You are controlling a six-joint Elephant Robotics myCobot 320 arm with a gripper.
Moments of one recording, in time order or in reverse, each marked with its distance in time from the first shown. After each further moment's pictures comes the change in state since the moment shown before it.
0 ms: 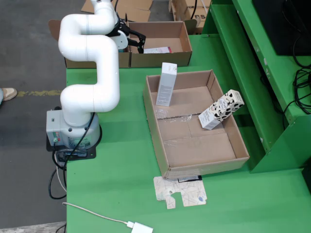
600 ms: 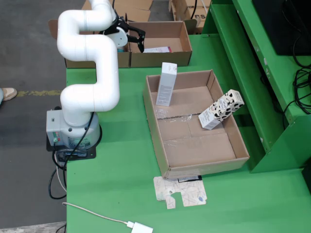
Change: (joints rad) arm 0.026 -0.008 0.104 -0.136 -0.046 0.008
